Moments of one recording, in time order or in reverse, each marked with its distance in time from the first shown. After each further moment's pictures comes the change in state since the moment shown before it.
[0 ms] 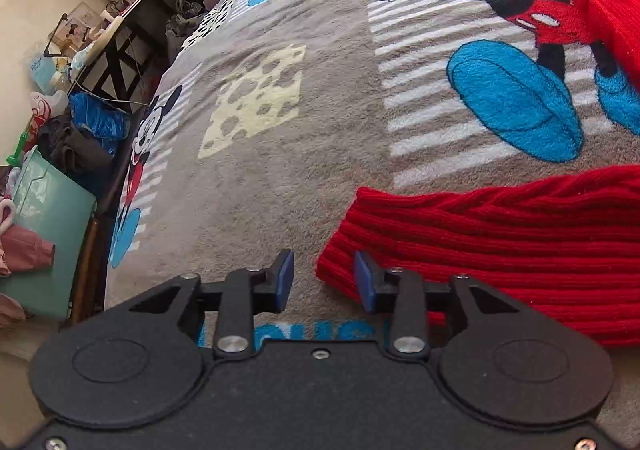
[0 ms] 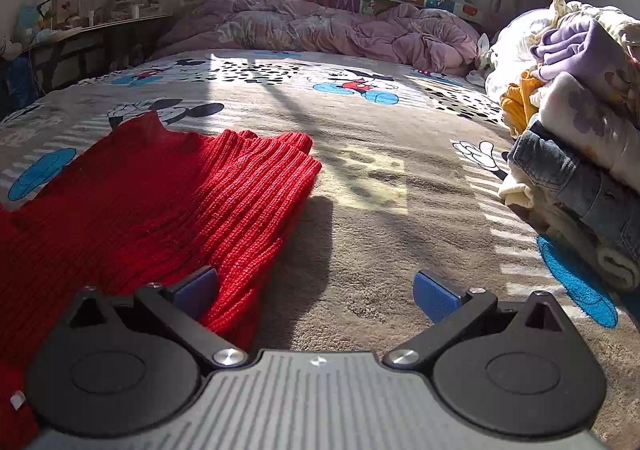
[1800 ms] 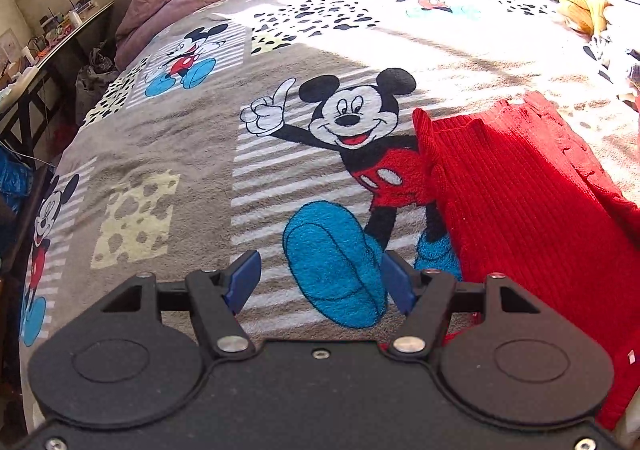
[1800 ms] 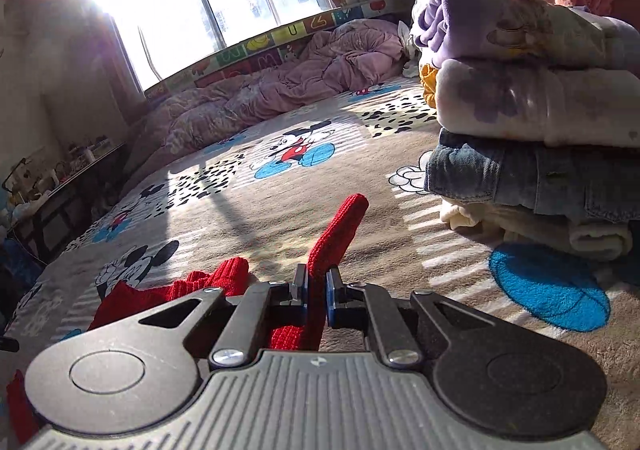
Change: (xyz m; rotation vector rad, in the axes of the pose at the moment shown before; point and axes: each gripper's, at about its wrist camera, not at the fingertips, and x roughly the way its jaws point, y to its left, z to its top) left arm -0.073 -0.043 0.081 -0.007 -0.191 -0.379; right arm -0.019 -0.122 0.032 0.468 -0.157 0.042
